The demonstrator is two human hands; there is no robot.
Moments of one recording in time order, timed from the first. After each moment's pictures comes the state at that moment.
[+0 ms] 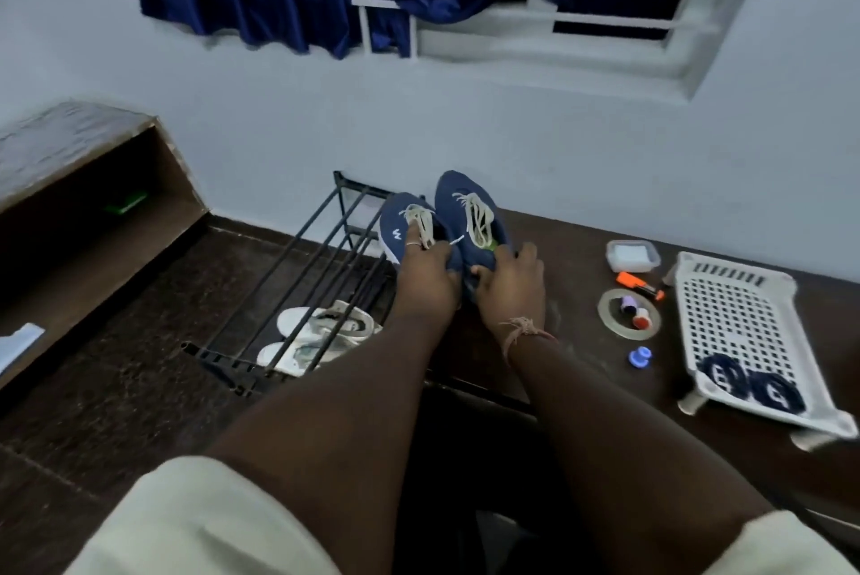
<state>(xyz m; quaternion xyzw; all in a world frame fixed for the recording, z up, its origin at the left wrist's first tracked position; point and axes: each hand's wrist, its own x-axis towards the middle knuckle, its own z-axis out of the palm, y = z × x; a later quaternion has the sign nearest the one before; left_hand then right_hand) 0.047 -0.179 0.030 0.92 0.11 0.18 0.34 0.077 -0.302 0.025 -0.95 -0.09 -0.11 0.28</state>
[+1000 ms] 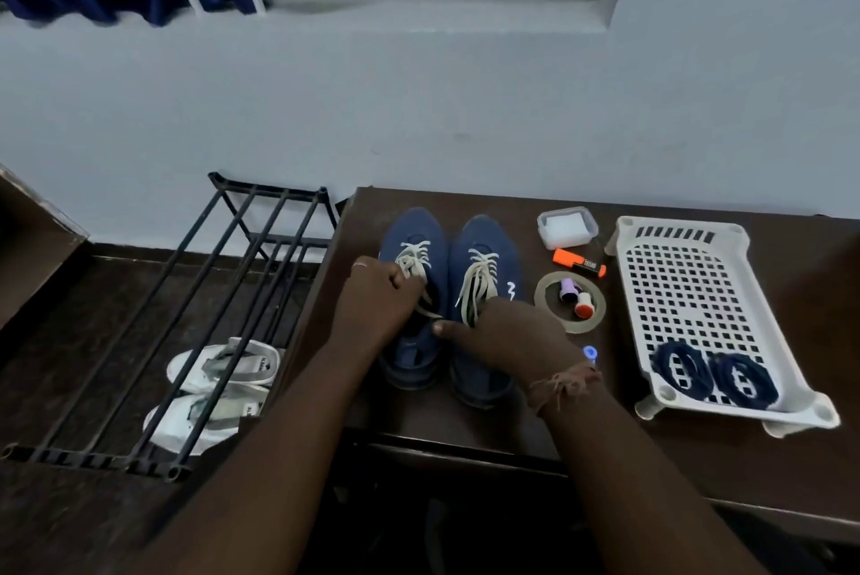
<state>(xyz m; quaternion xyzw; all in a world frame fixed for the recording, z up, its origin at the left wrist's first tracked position) 0.143 -0.225 -0.039 0.90 0.11 0.07 0.41 0.135 -0.413 0.002 -0.96 -0.07 0.23 0.14</state>
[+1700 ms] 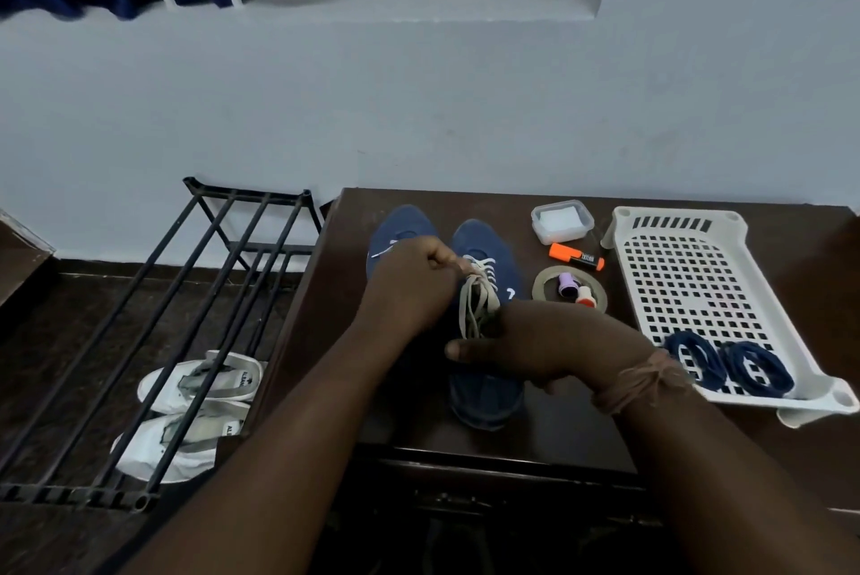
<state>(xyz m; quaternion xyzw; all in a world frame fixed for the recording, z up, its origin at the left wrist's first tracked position) 0.137 -0.272 0.010 0.90 0.06 -0.03 0.42 0.123 -0.432 0.038 -0.91 -0.17 0.35 0.14</state>
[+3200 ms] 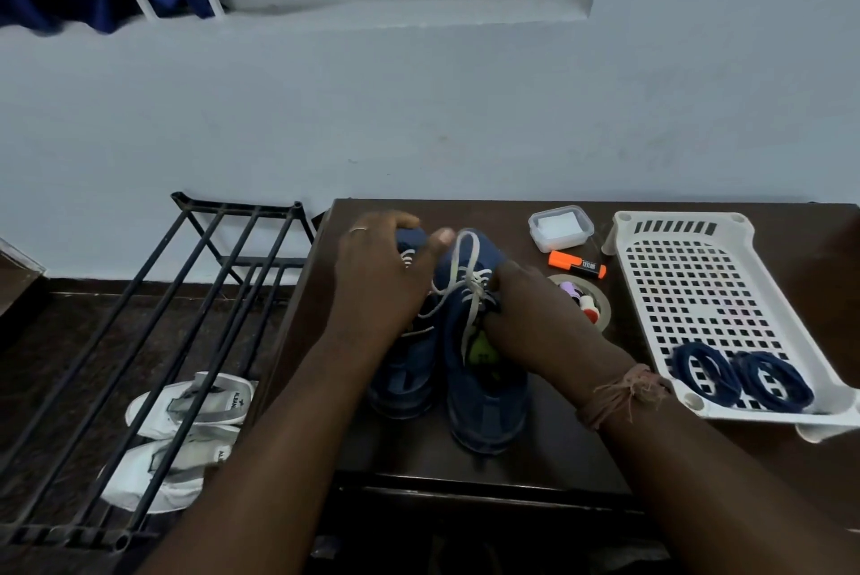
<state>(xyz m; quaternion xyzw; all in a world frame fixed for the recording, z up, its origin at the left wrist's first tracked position) 0.158 -0.257 0.008 0.91 0.06 0.14 0.38 0.153 -0.432 0.002 -0.96 -0.07 0.11 0.23</state>
